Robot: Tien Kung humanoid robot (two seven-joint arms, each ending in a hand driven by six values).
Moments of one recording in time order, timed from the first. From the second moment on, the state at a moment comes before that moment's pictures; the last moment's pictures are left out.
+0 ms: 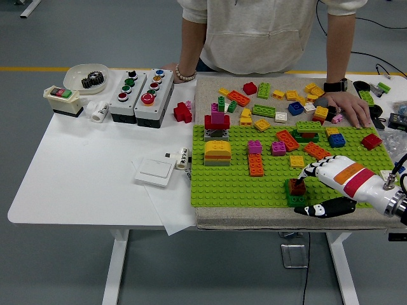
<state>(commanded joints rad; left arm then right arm) -0.11 0.08 -0.16 -0.32 0.01 0.39 0.15 0.33 -0.70 0.86 1.47 -2.07 -0.09 0.25</state>
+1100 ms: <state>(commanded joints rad) -0.11 0.08 -0.16 -0.32 0.02 0.39 0.15 0.33 -0.69 0.82 1.46 -2.09 -0.09 0.25</state>
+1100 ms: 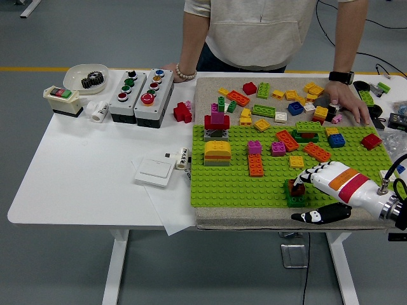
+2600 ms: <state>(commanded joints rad) -0.11 0.08 -0.17 -0.32 0.03 0.39 0.16 0.30 -0.70 0.87 1.50 -2.11 -0.11 0.25</state>
